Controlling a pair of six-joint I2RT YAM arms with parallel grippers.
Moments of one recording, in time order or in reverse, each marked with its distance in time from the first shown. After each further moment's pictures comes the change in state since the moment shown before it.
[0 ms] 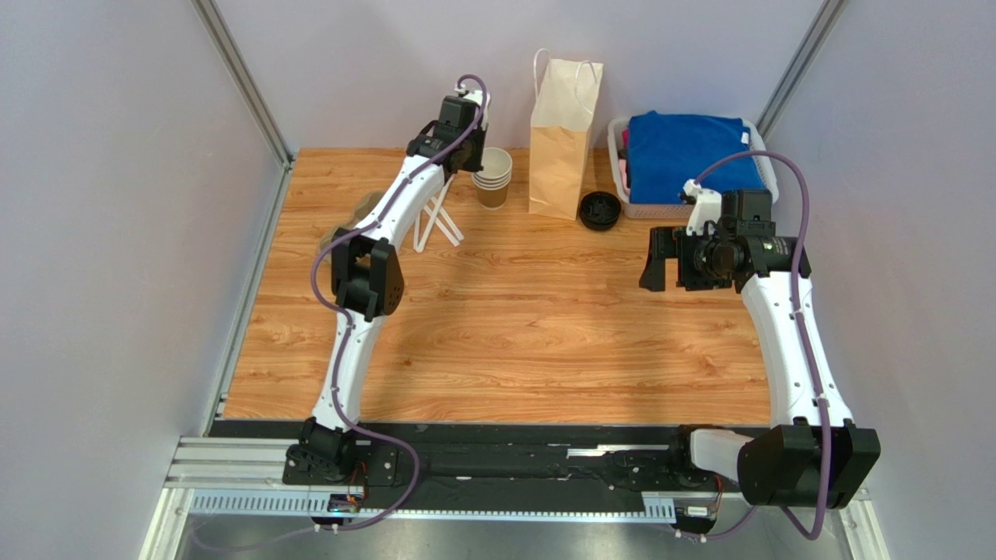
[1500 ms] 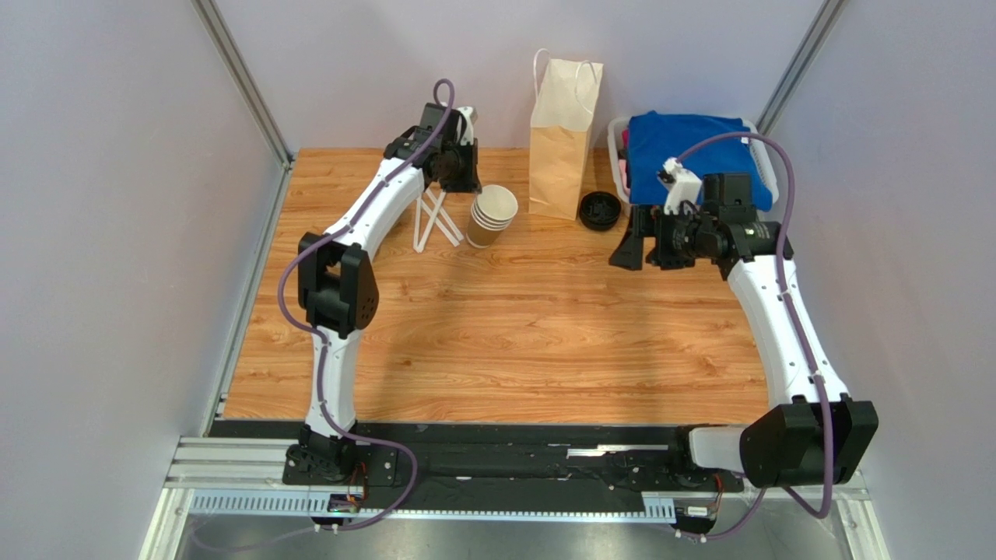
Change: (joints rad) left arm 0.019 -0.278 -0.329 -0.109 0.261 -0.228; right arm 0.066 0.072 0.048 0.114 -0.186 0.097
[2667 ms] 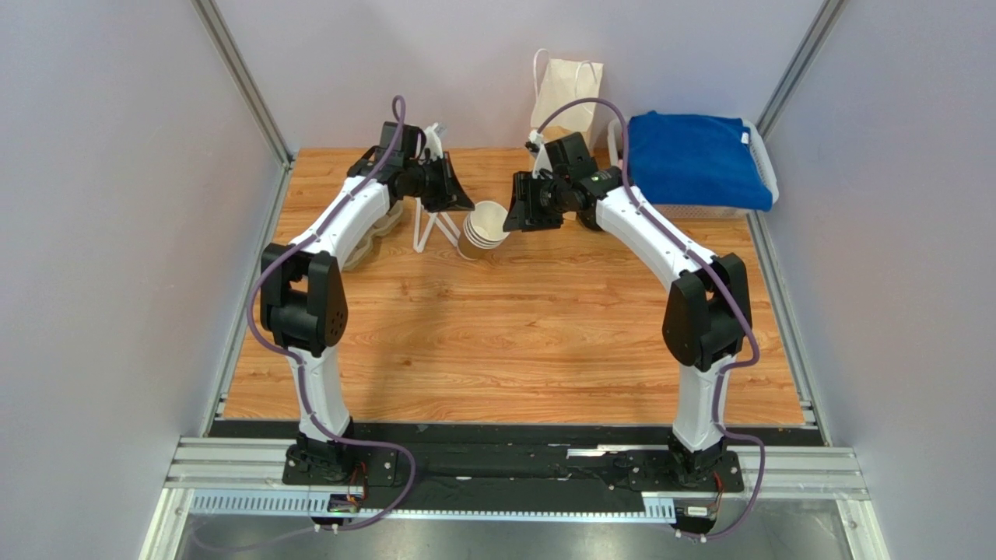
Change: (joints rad) left arm 0.108 -0.218 -0.391 0.181 0.372 -0.162; right arm 0.453 0.671 0.491 0.256 0.170 0.342
